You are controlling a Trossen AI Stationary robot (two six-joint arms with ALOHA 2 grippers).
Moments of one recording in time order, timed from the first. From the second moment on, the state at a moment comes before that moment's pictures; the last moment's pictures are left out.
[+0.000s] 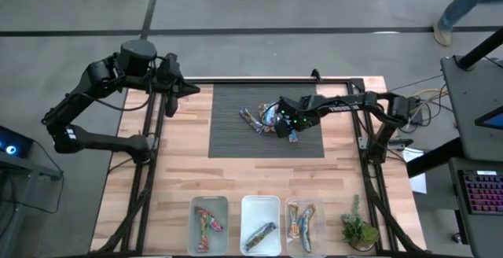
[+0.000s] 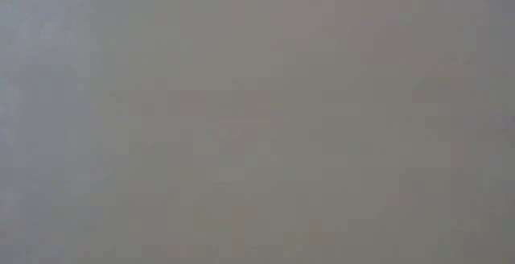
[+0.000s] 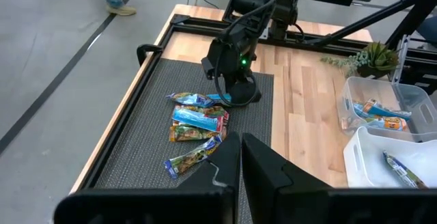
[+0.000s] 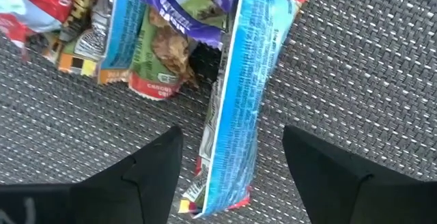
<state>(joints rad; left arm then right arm) 0.51 1.04 1.55 -1.02 0.29 0.15 -0.34 1.74 1.04 -0.65 0.00 0.87</state>
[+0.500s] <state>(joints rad) 0.51 1.04 1.55 -1.02 0.29 0.15 -0.34 1.75 1.01 -0.61 0.00 0.88</state>
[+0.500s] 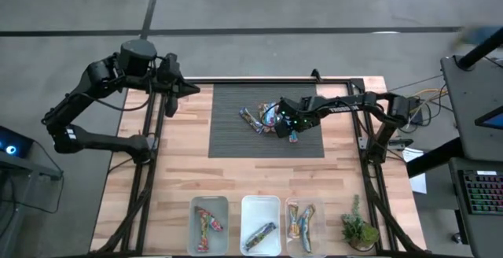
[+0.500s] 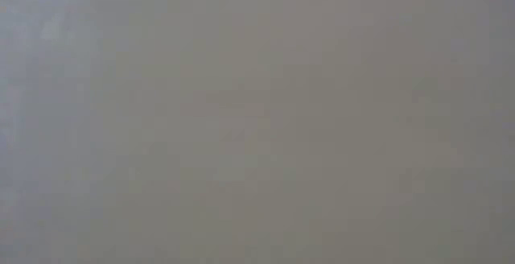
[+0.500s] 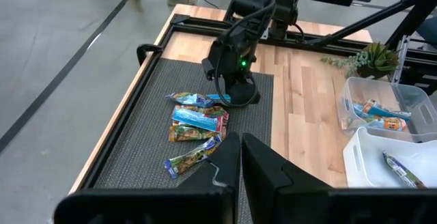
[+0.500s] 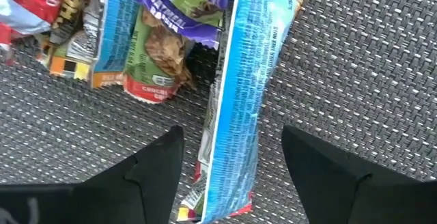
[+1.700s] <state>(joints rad) 0.51 1.04 1.55 -1.02 0.29 0.13 -0.34 1.81 1.05 -0.61 0.00 0.88</state>
